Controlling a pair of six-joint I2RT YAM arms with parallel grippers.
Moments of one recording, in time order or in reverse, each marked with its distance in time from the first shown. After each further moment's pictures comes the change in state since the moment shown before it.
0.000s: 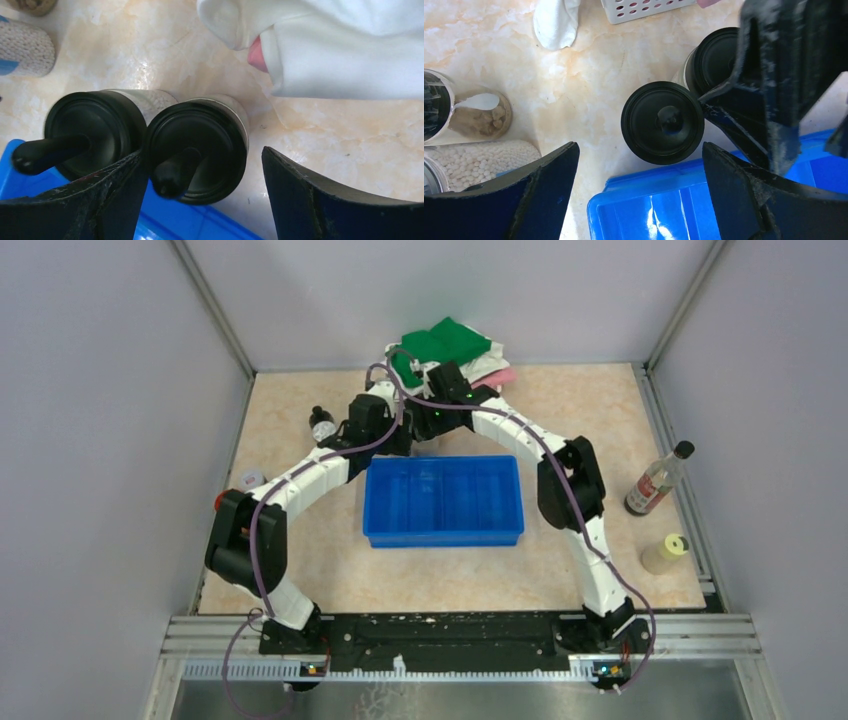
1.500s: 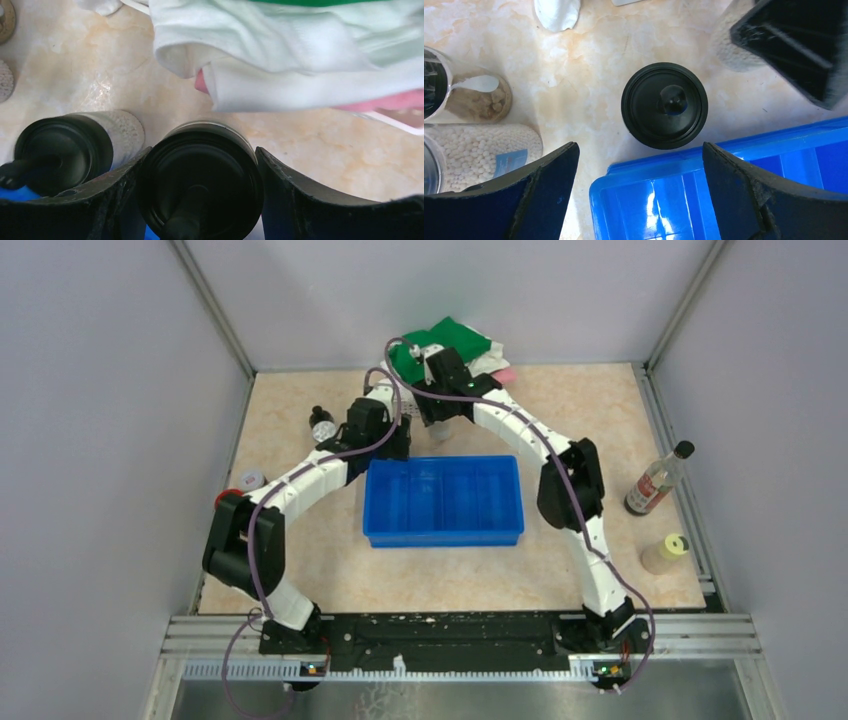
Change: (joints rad) left arm 0.000 -0.029 -0.034 -0.031 -0.006 -0.015; right arm 0.003 0.043 0.137 -0.068 0.164 -0.074
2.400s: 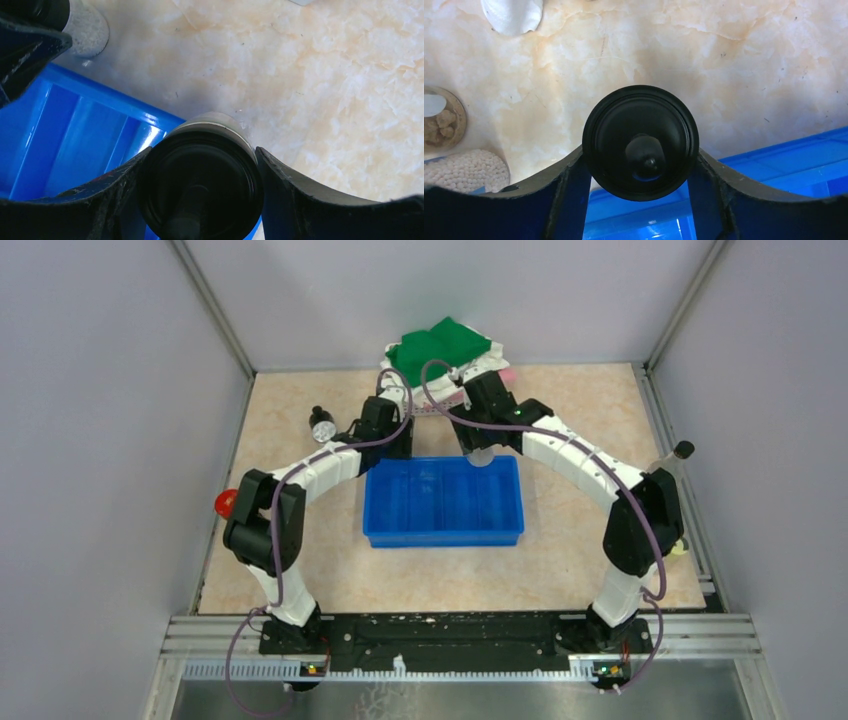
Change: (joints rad) left arm 0.000 0.167 0.078 0.033 0.062 -0.011; right arm 0.000 -0.525 -0.584 0.013 0.103 0.003
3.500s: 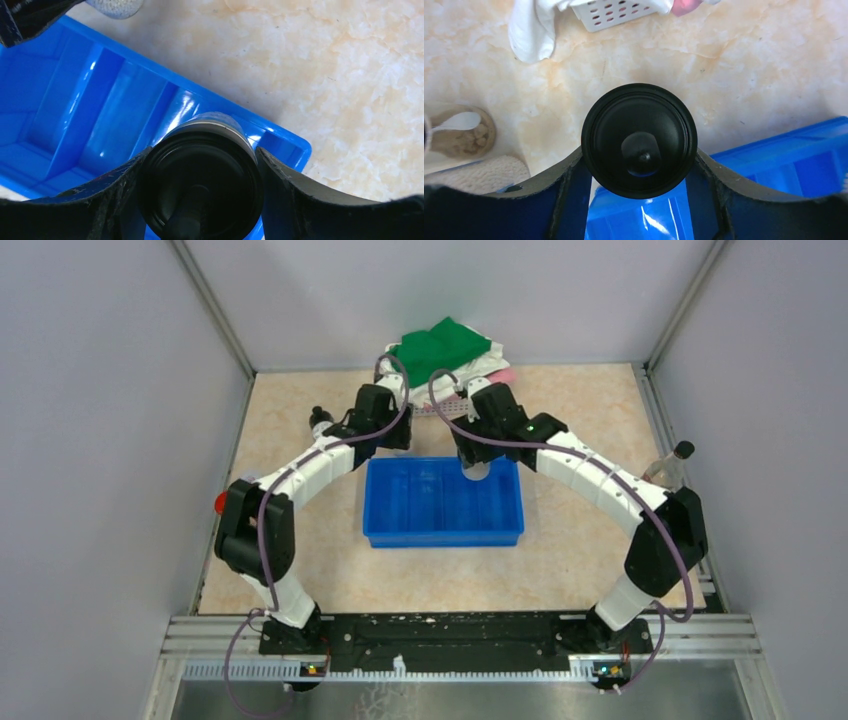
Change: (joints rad) left arm 0.000 -0.042 0.071 -0.064 0.010 0.040; right arm 0.024 -0.152 -0.158 0.024 -0.085 0.048
